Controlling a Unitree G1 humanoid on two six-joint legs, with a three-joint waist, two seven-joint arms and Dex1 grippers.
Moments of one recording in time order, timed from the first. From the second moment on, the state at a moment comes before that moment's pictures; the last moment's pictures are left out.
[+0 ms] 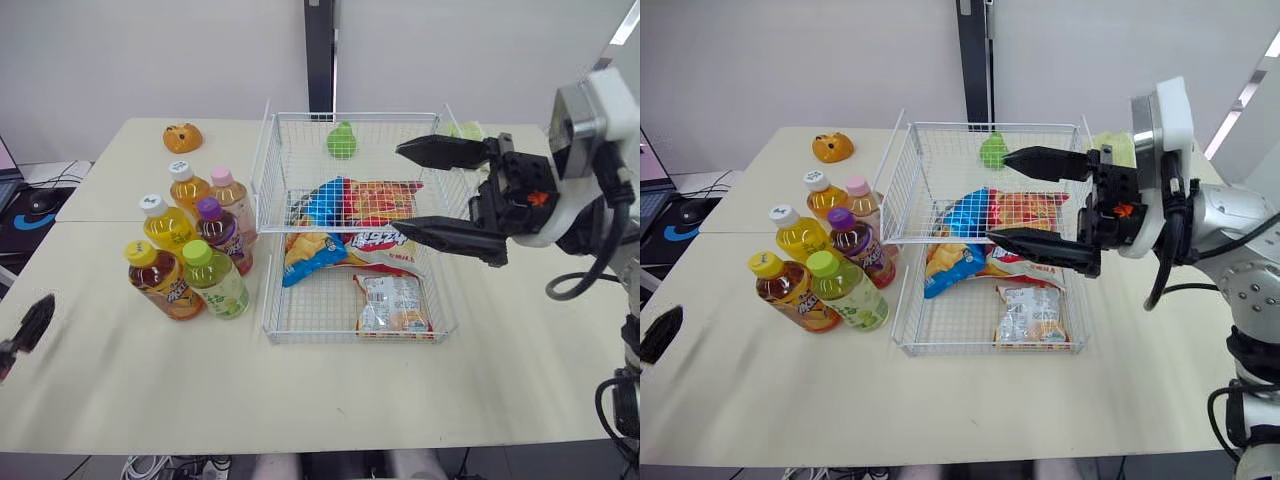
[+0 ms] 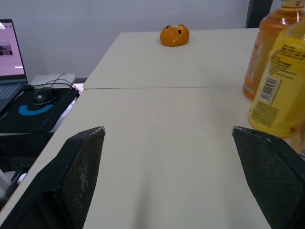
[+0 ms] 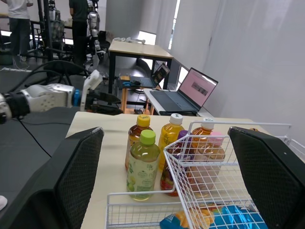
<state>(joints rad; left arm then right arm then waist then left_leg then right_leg) 0.42 0.62 0.92 -0.08 -0.70 0.20 -0.68 -0.75 -0.77 -0.08 -0.40 1.03 0.70 0.89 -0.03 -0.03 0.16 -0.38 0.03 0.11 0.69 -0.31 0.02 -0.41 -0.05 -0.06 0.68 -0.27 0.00</state>
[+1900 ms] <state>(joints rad) 0.03 0.80 0.68 -0.38 -0.84 0.63 -0.53 -0.76 -0.72 -0.08 -0.48 0.95 0.79 0.84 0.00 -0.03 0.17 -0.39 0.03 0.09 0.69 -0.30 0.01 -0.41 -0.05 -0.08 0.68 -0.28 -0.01</state>
